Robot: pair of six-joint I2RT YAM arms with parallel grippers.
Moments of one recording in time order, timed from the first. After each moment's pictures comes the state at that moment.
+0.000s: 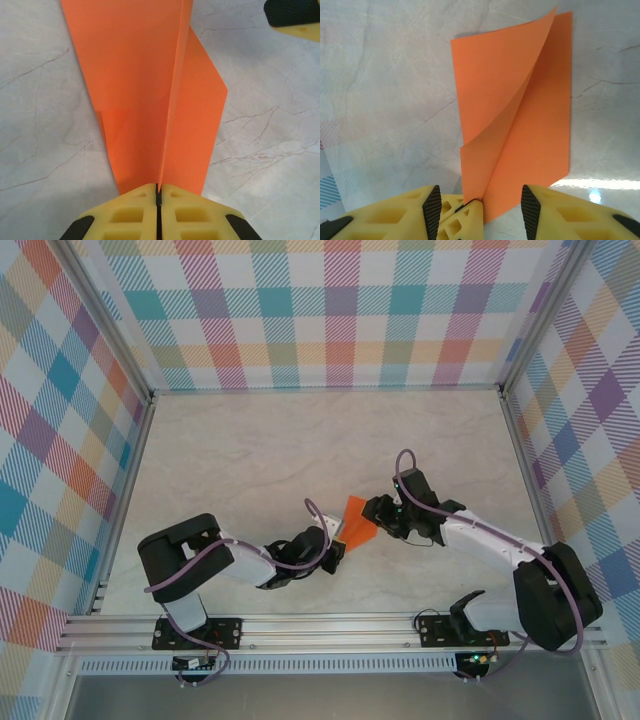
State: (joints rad) left arm -1.05 1.72 0.53 0.57 -0.14 -0.50; right arm 0.53 1.29 0.64 -0.27 -0.29 0.99
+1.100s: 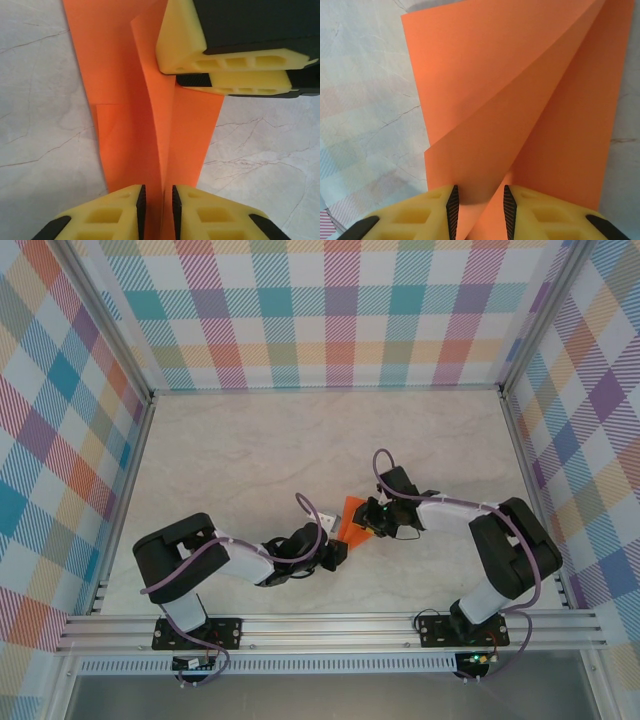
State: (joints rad) left arm -1.02 1.70 0.53 0.54 -0.06 -0.65; right arm 0.53 1.59 0.72 -0.19 -0.40 0.92
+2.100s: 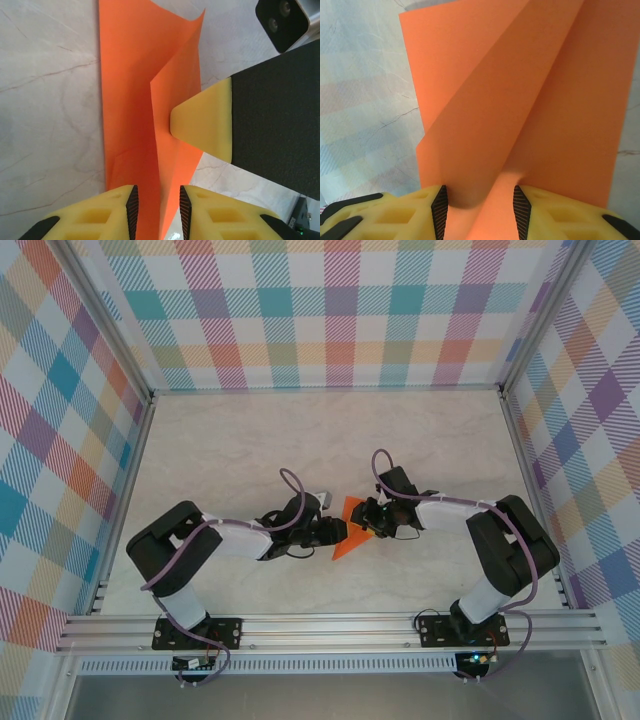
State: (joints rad) left arm -0.83 1.71 0.67 0.35 0.25 -0.88; right arm 0.53 1.61 0.72 -0.17 -0.41 0.91
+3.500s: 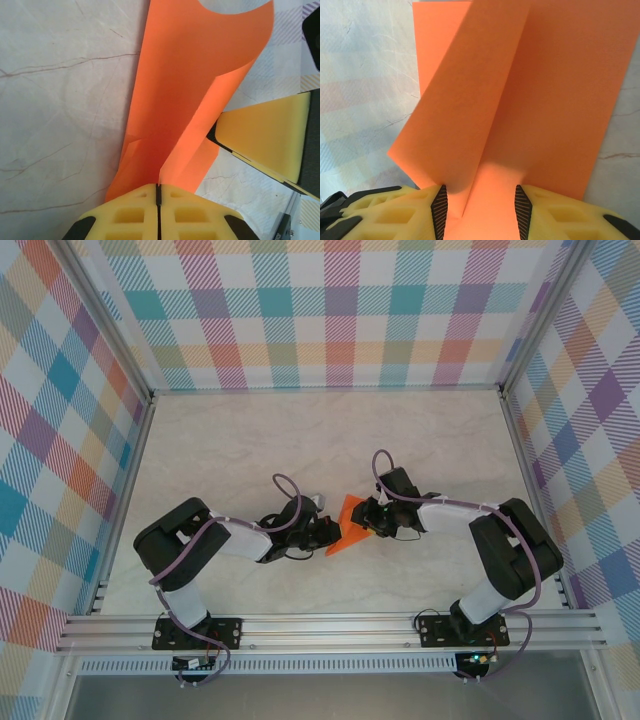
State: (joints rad) left arm -0.81 1.75 0.62 0.46 0.26 -1.02; right arm 0.53 1.58 0.70 -0.14 -0.40 0.88
